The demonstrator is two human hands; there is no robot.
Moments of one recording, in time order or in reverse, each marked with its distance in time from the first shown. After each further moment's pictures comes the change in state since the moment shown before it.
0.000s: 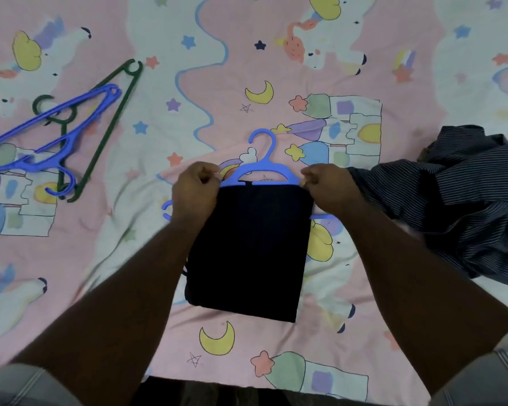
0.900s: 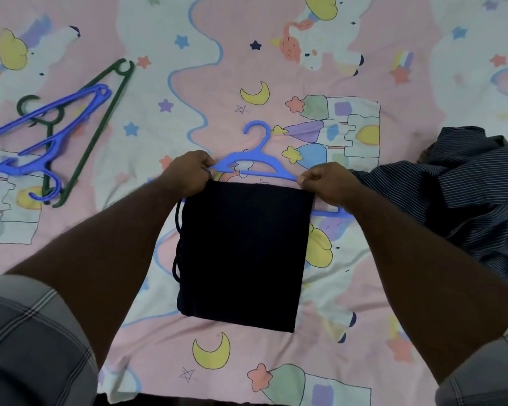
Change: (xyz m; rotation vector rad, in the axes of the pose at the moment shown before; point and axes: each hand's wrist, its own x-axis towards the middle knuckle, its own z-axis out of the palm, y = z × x) left_hand 0.081 0.003 -0.004 0.532 -0.362 0.139; right_hand 0.017 0.009 -0.009 0.257 -0.116 0.019
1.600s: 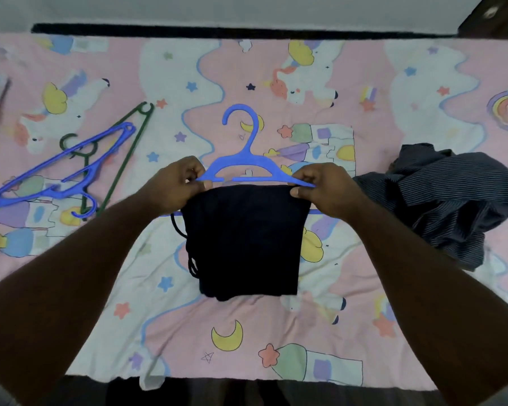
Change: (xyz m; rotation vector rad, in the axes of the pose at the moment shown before) left_hand -0.100 0.013 -0.083 -0.185 0.000 0.267; right_hand -0.100 -0.071 -0.036 -0.041 0.141 -0.255
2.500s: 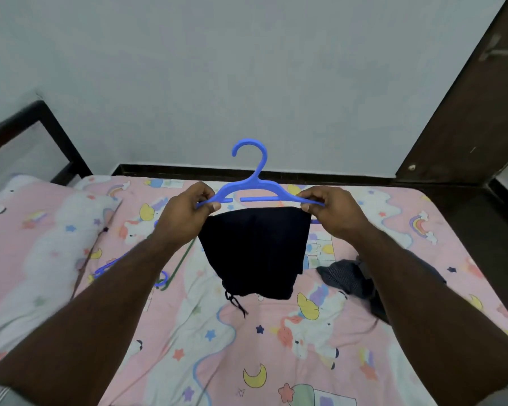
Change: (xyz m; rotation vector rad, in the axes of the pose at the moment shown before) left_hand -0.221 0.166 -0.183 -0.073 0.504 0.269; right_hand -0.159 -0.260 -0.140 -0.011 0.342 -0.232
